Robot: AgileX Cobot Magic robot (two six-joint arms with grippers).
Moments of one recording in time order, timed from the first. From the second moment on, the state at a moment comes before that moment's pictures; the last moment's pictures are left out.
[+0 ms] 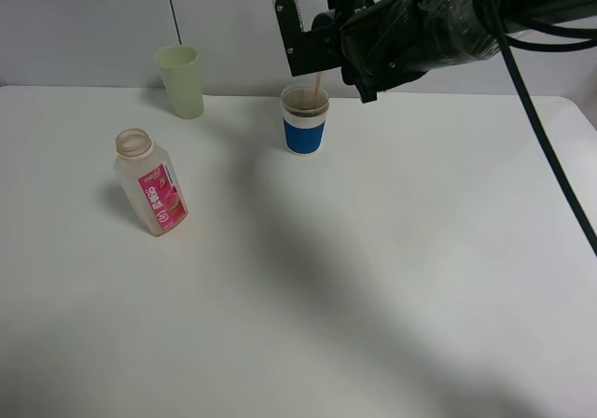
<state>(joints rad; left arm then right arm) 0.06 0.00 -0.51 0.08 1.05 -0.12 0.63 2.01 -1.33 -1.71 0.56 0.30</state>
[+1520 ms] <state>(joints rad) 0.06 0.00 -0.51 0.08 1.05 -0.12 0.63 2.01 -1.33 -1.71 0.64 0.23</state>
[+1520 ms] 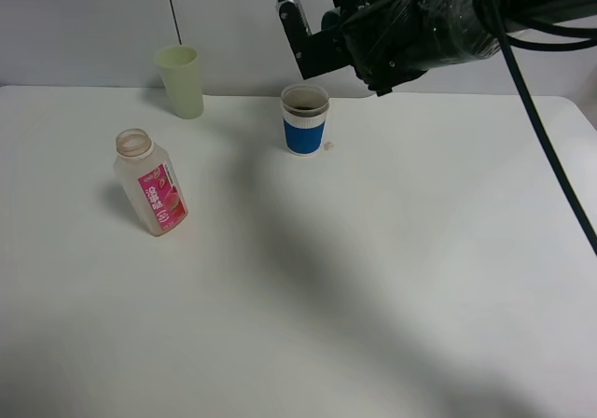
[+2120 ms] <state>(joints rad) 0.06 0.00 -0.51 0.08 1.05 -0.12 0.63 1.98 -1.33 -1.51 0.55 1.16</state>
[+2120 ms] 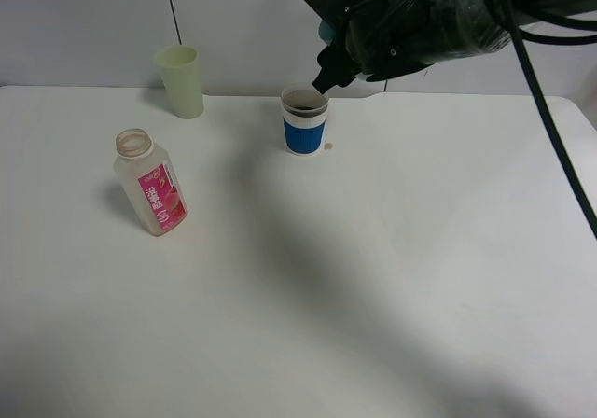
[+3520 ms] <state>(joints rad) 0.06 0.00 -0.51 0.08 1.05 -0.12 0.66 1.75 -1.22 0.34 0.18 -0.60</state>
